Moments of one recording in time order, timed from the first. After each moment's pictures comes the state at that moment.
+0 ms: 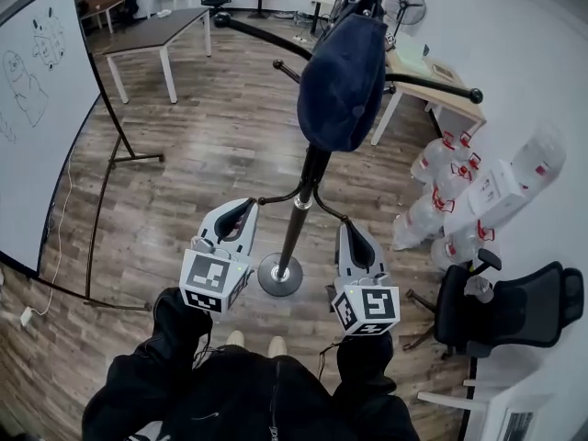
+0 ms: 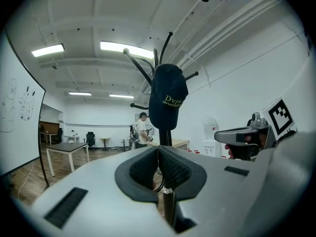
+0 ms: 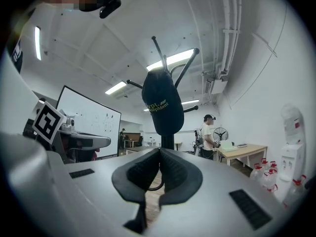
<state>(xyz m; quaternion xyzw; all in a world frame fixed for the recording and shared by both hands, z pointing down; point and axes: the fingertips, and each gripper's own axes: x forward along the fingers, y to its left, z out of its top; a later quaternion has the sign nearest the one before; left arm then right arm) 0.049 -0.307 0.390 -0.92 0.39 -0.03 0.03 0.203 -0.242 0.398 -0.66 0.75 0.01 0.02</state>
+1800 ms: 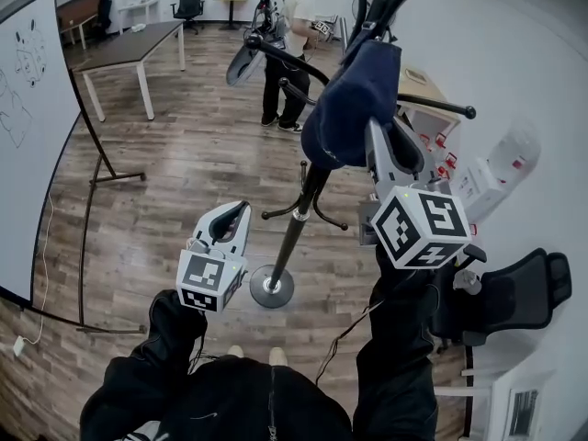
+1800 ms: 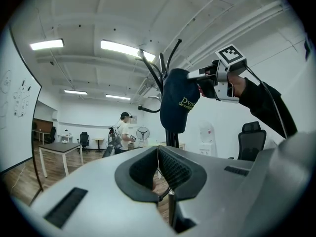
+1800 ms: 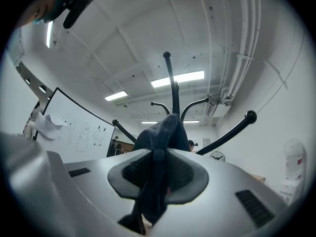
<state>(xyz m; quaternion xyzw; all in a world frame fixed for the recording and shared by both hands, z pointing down) 0.001 -0.339 0.376 -0.93 0.35 -0.02 0.03 0.166 -0.311 0.166 -0.68 0.72 0.11 0.05</state>
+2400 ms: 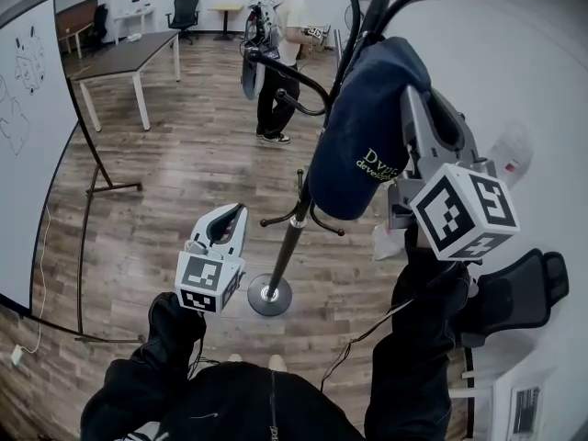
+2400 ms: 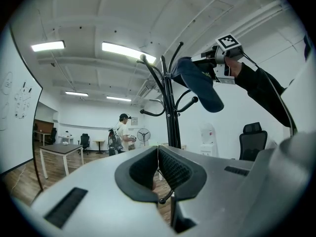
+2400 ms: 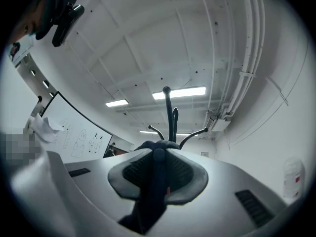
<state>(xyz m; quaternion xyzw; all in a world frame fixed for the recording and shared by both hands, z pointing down) -0.010 -0.344 0.361 -0.93 0.36 -0.01 0.03 0.162 -0.277 0.070 -0.68 0.71 0.18 0.07</state>
